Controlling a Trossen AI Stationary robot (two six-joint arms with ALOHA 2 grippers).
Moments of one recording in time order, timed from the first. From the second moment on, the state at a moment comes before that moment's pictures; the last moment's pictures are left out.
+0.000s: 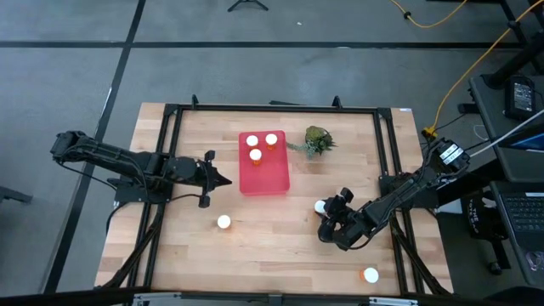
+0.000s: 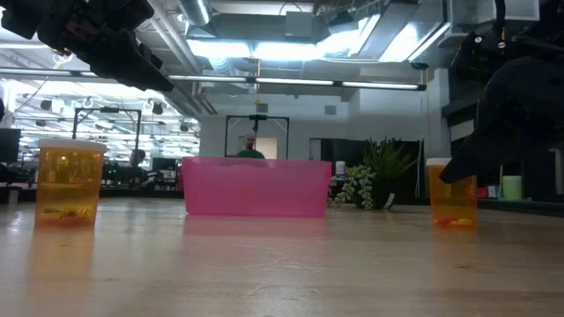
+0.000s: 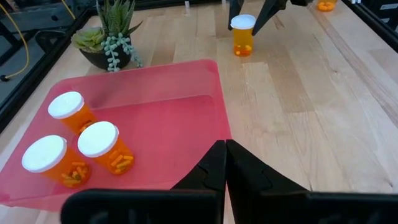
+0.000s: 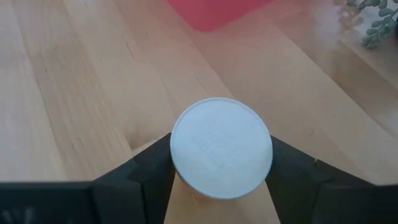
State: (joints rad) left arm -0.15 0.79 0.43 -0.13 -0.19 -0.01; right arm 0.65 1.57 0.68 -0.31 0.77 1.04
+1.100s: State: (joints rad) left arm -0.15 0.79 0.43 -0.13 -0.19 -0.01; right arm 0.62 1.38 0.68 -0.27 0.77 0.81
